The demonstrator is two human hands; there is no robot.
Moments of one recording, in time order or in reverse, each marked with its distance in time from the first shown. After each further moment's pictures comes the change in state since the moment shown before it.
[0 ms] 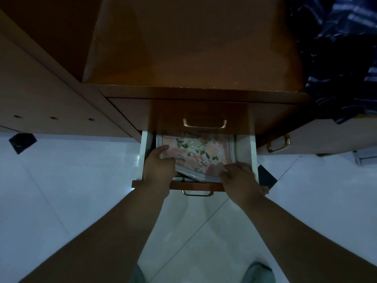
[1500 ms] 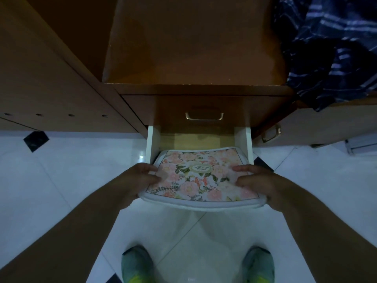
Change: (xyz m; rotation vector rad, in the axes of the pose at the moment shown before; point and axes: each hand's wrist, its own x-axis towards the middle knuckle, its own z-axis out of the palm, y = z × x) left_hand -0.033 0.002 -0.104 0.365 -0.332 -0.223; right_hand -0.056 0.012 -0.063 0.721 -0.350 0.409
